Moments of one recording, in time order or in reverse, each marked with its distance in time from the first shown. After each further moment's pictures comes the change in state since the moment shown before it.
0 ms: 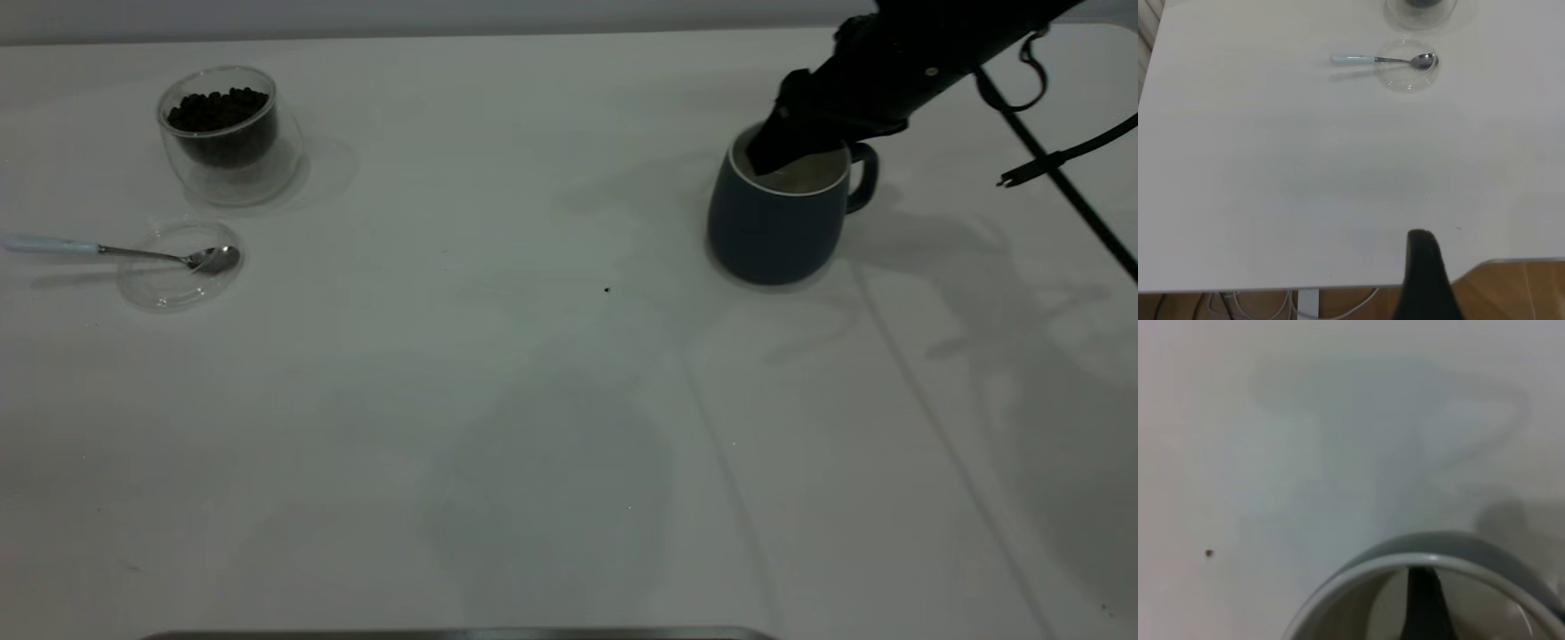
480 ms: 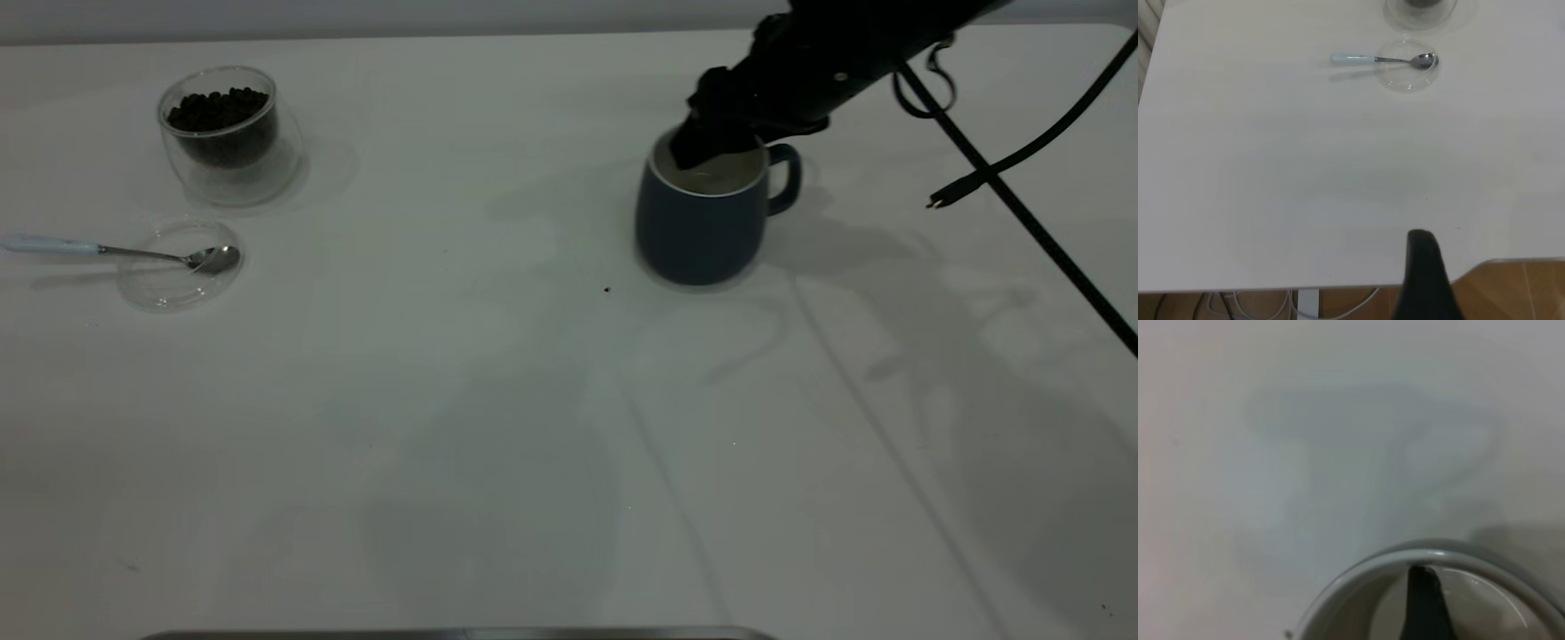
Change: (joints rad) left arm 0.000 0.000 0.000 0.000 0.000 0.000; right arm 0.128 0.000 0.000 0.205 -0.091 -0.077
